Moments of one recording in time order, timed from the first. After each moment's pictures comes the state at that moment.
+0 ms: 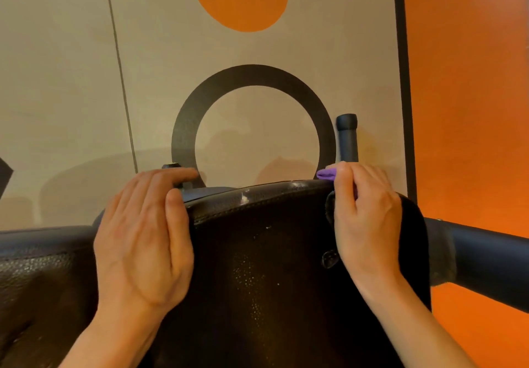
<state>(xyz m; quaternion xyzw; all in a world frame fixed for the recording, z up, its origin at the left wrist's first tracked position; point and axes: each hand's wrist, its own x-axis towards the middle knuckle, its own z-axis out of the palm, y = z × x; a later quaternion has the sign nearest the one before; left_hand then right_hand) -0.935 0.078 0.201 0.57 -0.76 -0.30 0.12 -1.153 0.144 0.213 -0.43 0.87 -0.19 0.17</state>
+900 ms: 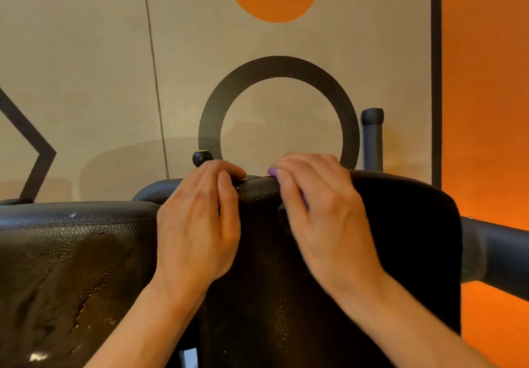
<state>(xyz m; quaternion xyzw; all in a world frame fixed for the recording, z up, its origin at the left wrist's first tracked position) -0.932 0.078 0.198 0.56 -0.73 -0.37 0.15 -1.084 0.119 0.236 -0.58 0.75 -0.15 0.27</state>
